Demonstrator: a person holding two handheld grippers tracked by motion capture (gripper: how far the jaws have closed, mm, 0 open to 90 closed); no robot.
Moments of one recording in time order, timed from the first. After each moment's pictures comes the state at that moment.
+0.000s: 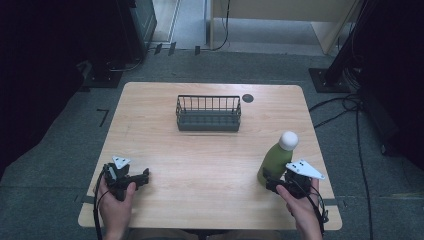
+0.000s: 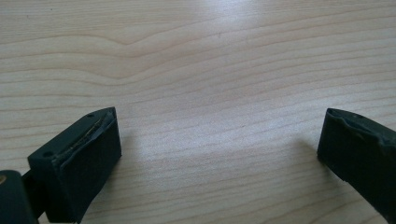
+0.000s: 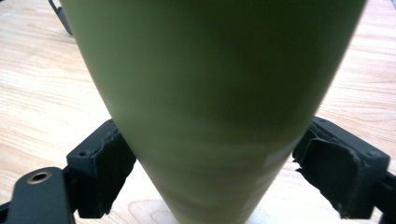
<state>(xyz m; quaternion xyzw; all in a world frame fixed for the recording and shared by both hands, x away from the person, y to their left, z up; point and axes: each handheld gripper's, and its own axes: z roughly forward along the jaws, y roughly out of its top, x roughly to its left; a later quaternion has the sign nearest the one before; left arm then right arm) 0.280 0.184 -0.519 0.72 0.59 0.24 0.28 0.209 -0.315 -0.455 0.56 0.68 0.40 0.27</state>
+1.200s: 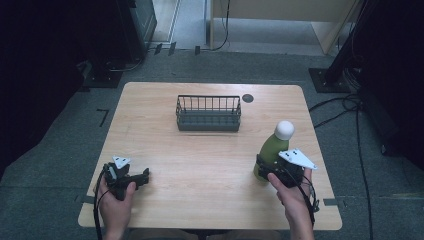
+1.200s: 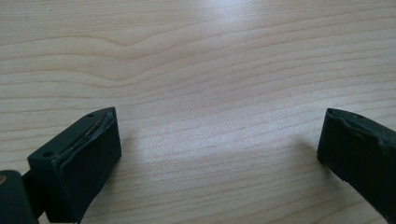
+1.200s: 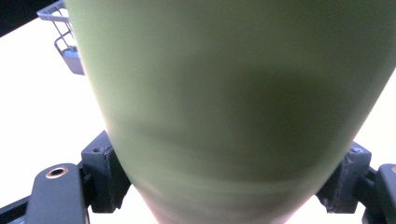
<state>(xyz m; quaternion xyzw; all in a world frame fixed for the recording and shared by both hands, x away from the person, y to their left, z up) 0.281 0.184 -0.519 0.72 0.58 0.24 0.28 0.228 -0.289 -0.429 0.56 0.65 0.42 0.29</state>
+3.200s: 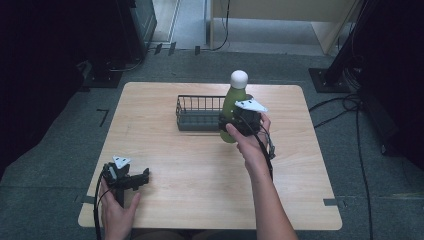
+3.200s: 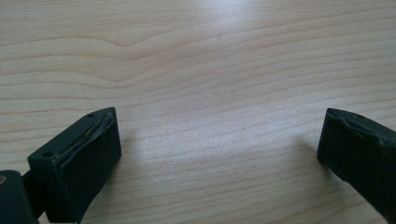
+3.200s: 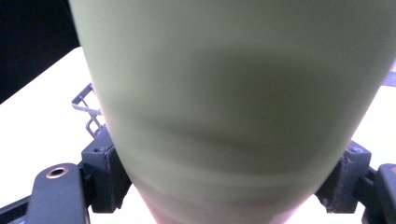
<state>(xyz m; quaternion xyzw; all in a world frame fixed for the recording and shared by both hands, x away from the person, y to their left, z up) 0.281 0.184 -0.519 0.72 0.59 0.24 0.28 0.351 -0.194 -0.377 0.55 0.66 0.42 0.28</state>
